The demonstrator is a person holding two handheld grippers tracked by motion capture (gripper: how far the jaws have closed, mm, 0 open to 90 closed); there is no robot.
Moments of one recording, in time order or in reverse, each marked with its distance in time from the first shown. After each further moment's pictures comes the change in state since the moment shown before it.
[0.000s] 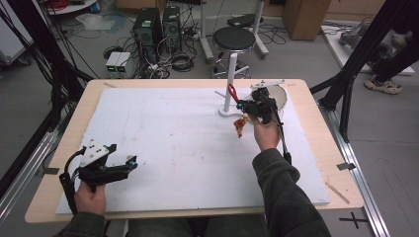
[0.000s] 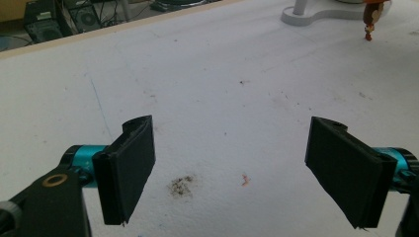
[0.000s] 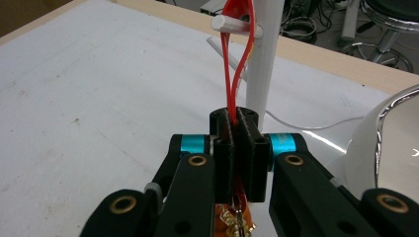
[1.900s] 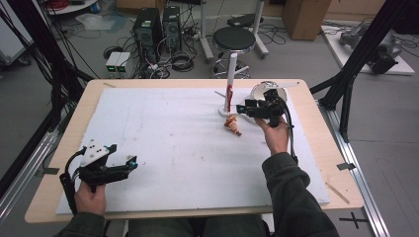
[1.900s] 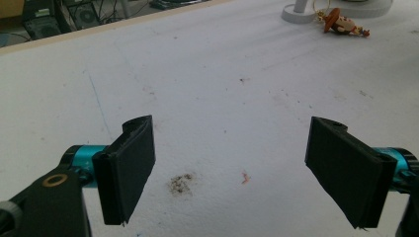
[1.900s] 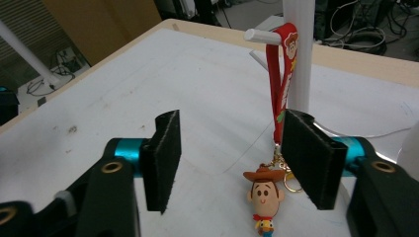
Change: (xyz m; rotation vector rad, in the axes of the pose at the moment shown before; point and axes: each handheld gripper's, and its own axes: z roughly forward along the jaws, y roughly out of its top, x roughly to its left) left arm 0.001 -0.001 0.001 0.003 -0.002 -0.001; right arm -0.020 -0.013 -0.020 -0.094 0.247 0.069
